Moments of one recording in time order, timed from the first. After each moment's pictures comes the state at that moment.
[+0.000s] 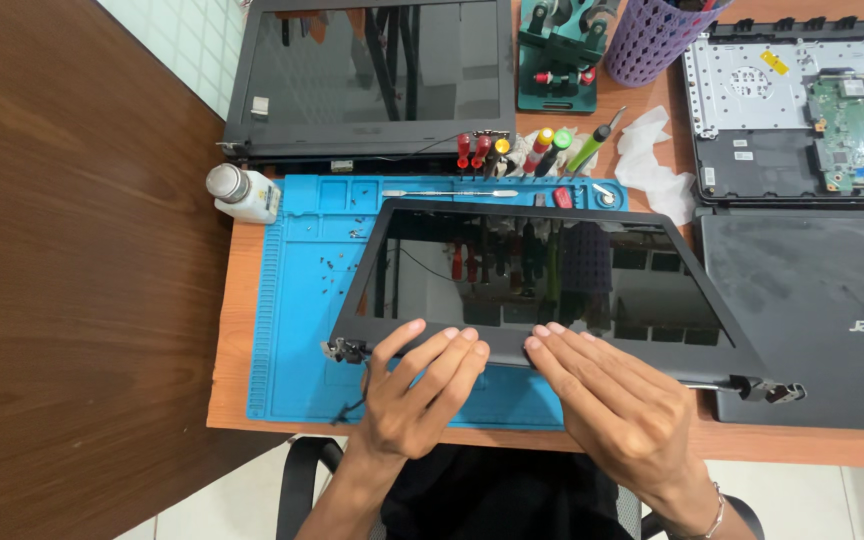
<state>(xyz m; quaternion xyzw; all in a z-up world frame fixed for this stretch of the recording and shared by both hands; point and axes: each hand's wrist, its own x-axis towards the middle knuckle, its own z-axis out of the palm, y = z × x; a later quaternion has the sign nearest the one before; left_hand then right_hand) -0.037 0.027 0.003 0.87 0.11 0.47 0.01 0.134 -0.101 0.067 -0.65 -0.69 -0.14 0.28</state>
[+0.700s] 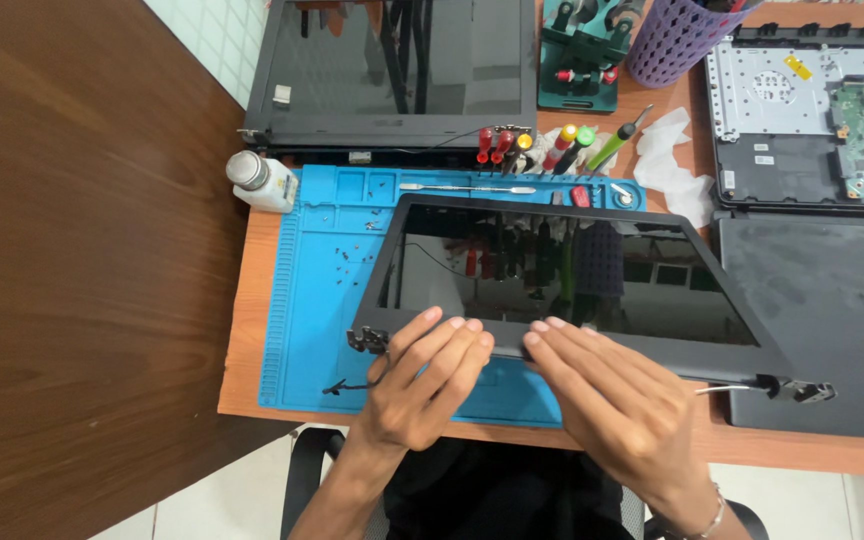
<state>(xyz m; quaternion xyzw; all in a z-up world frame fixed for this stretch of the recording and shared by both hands) -0.043 0.035 0.010 0.87 0.09 0.48 0.02 0.120 -0.091 0.077 -0.65 -0.69 -0.12 0.31</state>
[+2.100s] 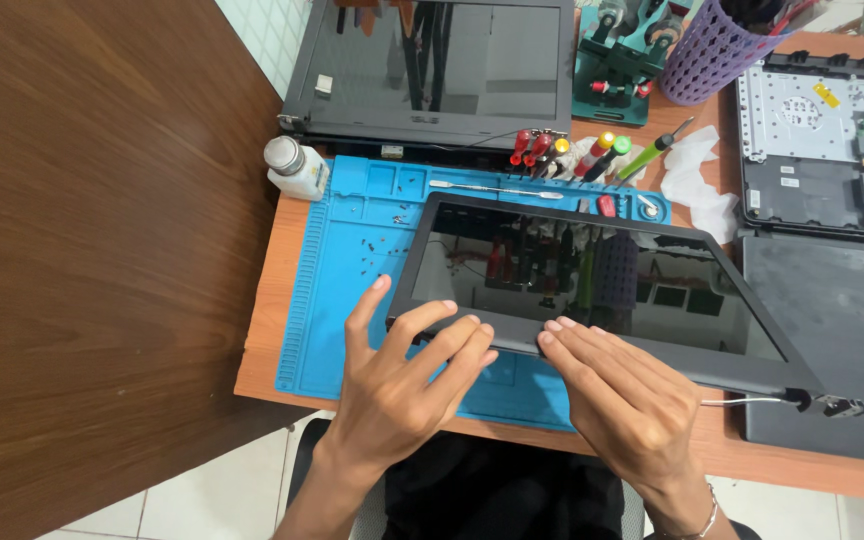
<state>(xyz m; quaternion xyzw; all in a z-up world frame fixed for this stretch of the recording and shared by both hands) -0.073 0.036 0.038 0.90 0.18 0.39 0.02 0.109 -0.080 0.067 -0.65 -0.68 -0.14 0.33</state>
